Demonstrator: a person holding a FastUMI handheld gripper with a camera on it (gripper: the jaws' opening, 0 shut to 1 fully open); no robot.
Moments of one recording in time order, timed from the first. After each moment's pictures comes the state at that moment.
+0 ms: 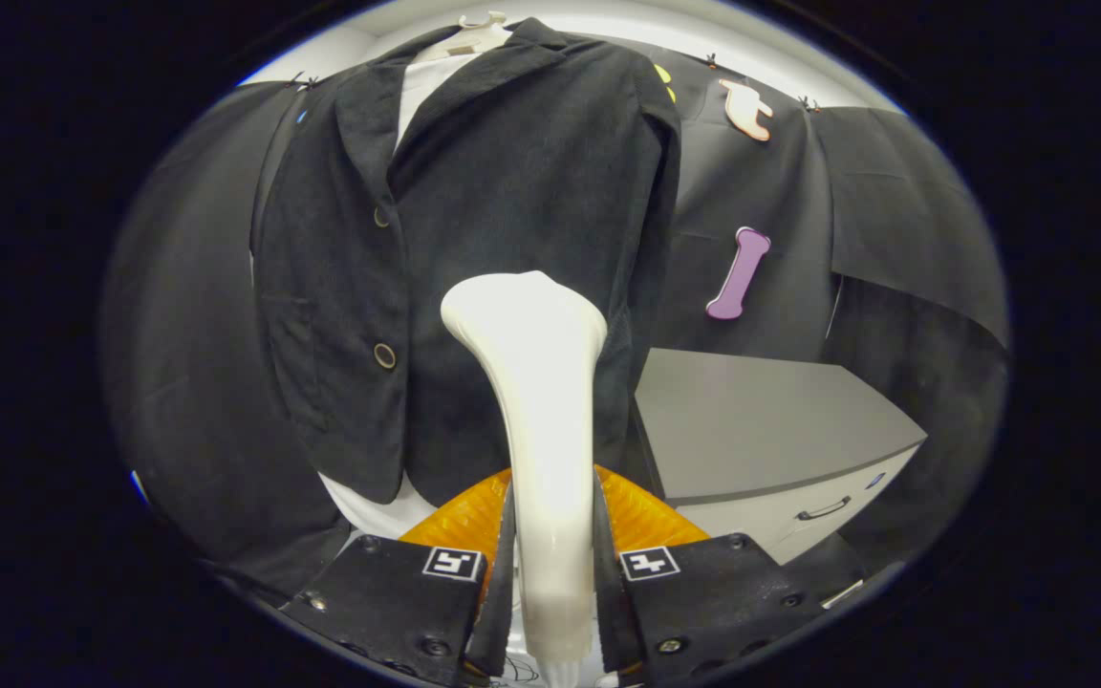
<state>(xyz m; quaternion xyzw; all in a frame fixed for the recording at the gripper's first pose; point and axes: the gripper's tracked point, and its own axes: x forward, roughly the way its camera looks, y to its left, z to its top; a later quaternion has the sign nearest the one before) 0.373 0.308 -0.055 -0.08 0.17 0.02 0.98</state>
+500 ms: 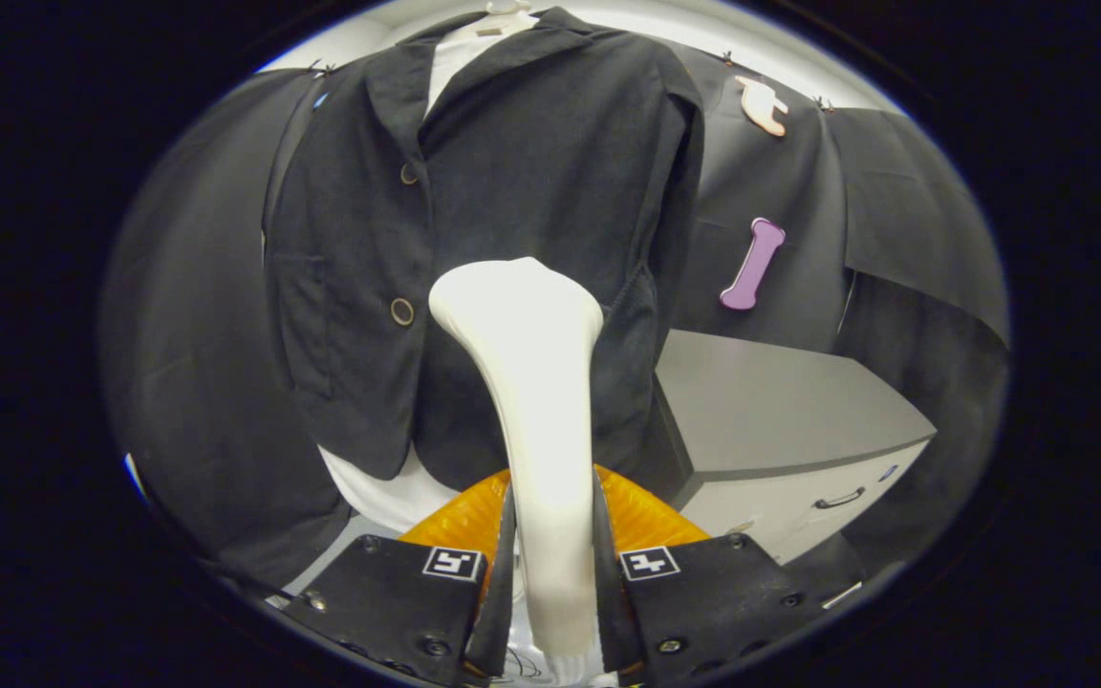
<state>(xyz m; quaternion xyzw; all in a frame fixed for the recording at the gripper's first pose) 0.375 0.311 -0.084 -0.10 0.18 0.03 0.98</state>
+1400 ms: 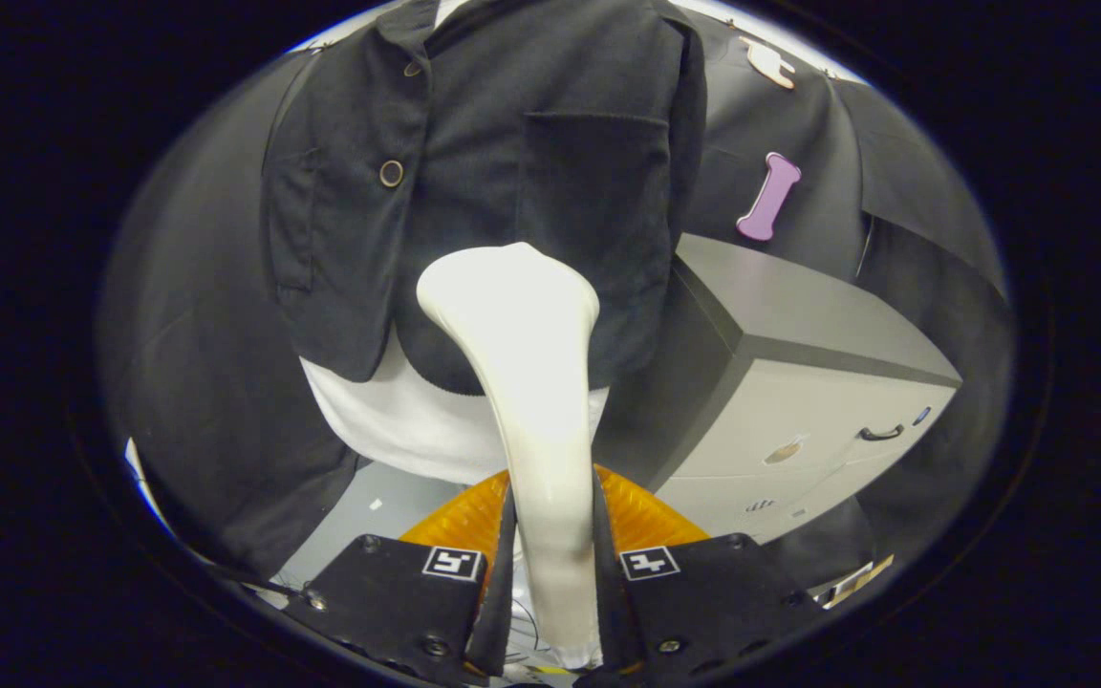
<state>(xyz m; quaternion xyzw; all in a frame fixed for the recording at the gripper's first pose) 0.362 0.288 -0.177 -0.09 0.27 0.04 0.96</state>
